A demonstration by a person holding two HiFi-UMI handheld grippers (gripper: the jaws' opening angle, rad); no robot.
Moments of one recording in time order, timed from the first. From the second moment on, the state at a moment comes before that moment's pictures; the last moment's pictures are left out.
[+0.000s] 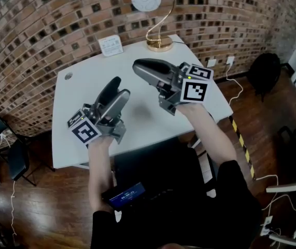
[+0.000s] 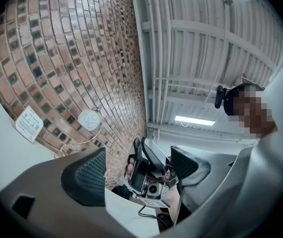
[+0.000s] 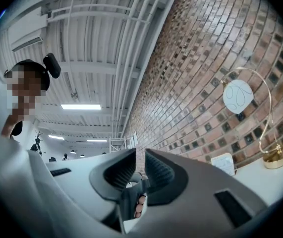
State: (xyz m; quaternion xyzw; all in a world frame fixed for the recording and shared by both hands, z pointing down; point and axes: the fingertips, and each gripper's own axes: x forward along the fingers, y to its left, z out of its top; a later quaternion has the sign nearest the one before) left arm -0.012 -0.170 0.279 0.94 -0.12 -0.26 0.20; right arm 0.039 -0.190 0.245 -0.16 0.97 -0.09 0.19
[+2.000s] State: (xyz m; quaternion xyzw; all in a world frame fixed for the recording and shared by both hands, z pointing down) left arm 0.006 -0.144 0.293 0.94 -0.16 -0.25 0.18; right arm 0.055 -0.130 0.262 -0.15 0.97 0.00 0.21
